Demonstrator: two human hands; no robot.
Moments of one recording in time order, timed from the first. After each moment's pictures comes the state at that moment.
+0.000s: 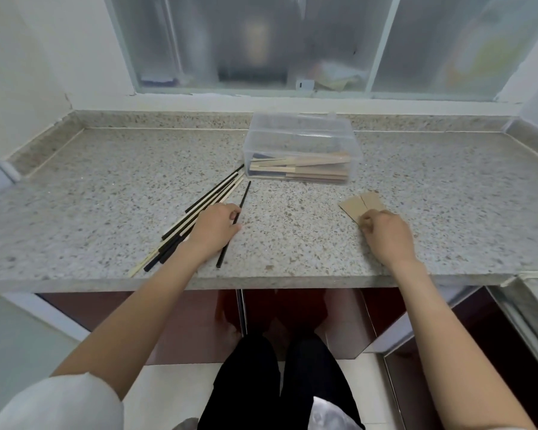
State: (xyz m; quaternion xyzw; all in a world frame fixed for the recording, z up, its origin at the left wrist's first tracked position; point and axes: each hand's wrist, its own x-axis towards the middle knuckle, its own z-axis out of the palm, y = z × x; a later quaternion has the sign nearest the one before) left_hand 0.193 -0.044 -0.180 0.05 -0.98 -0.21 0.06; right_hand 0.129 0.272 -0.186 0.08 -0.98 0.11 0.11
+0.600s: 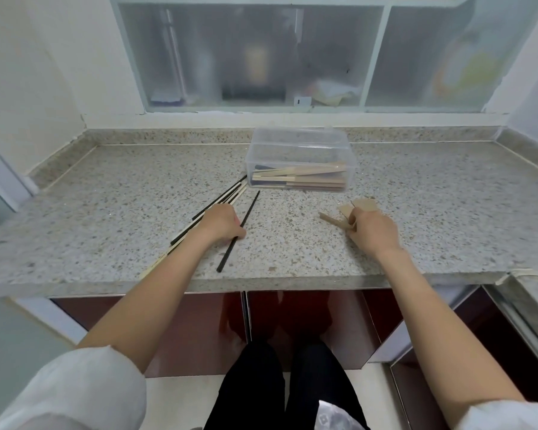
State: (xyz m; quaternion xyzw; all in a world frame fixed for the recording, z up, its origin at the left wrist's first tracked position) left_hand 0.191 -0.035 -0.145 0.12 -0.97 -0.21 -0.07; right_hand 0.135 0.252 -0.169 0.11 -0.99 0.05 0.08
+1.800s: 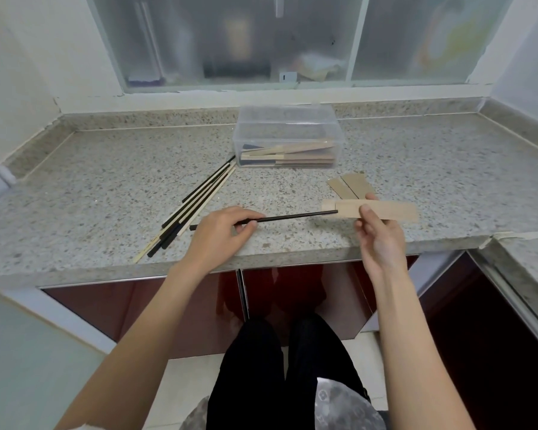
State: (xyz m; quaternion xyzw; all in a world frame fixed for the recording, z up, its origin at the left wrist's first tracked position) left_hand 0.273 -0.007 -0.161 -0.10 -0.93 -0.31 0.16; right_hand 0.233 0.248 -0.167 -0.07 -0.41 0.91 0.04
